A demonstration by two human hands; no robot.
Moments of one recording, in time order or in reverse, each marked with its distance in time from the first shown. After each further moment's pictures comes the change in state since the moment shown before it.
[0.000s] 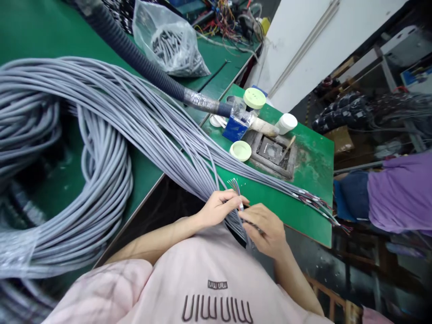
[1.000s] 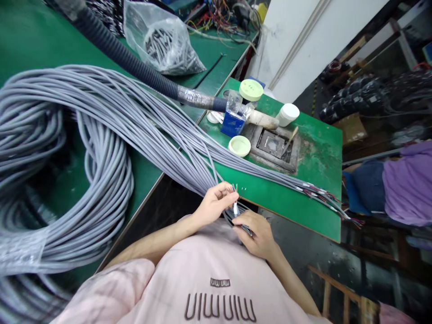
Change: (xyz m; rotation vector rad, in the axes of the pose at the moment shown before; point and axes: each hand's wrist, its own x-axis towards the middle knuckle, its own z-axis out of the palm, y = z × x) left_hand -0.004 0.001 0.005 -0.216 0.169 -0.297; right_hand -0.023 0.001 0.028 0.024 0.017 0.077
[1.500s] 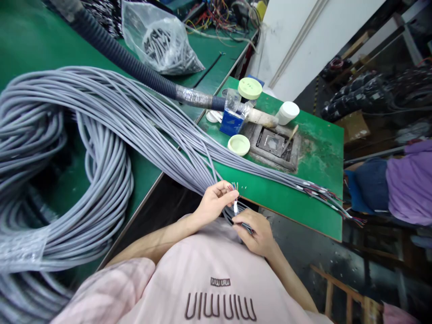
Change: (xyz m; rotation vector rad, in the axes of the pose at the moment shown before) left_hand 0.002 -0.001 0.006 -0.071 0.061 -0.016; right_hand -0.003 0.004 0.000 0.062 0.027 0.021
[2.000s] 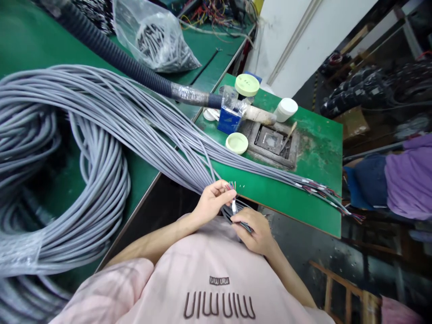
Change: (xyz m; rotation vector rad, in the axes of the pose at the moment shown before) left_hand 0.000 -0.009 -0.004 -0.040 -0.024 0.009; right_hand 0.000 -0.001 -0.001 -0.010 -0.007 0.006
